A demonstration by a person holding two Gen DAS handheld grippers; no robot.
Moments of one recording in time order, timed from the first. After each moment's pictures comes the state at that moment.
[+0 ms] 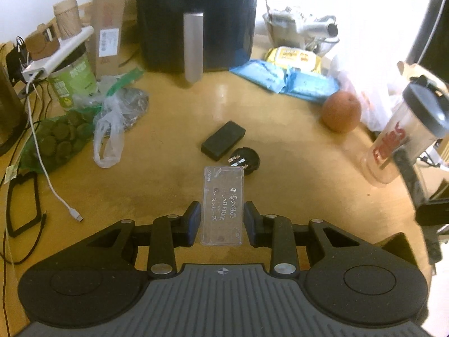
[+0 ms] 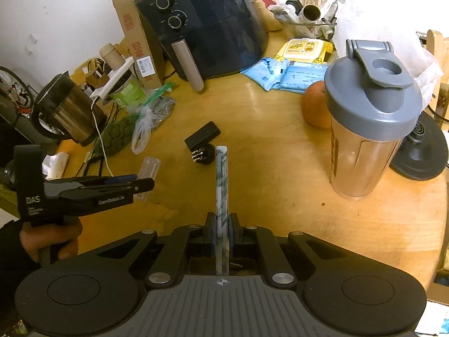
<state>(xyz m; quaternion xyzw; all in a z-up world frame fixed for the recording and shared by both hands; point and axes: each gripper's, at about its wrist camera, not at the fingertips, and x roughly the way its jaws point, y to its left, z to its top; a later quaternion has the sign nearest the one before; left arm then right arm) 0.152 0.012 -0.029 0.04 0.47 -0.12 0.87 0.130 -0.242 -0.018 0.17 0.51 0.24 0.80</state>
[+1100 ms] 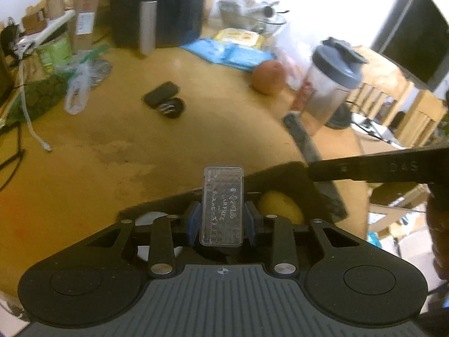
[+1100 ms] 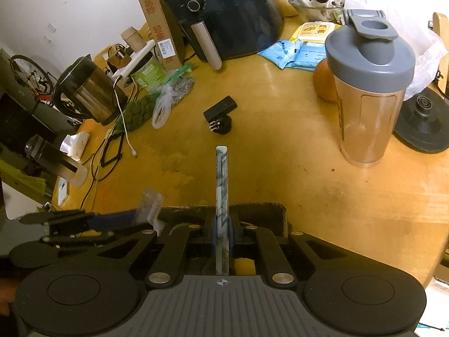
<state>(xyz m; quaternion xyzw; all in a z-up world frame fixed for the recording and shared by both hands) 0.045 -0.032 -0.002 0.00 0.50 -0.17 0.85 0.091 -0.258 -0.021 0.18 0.52 0.29 0.78</state>
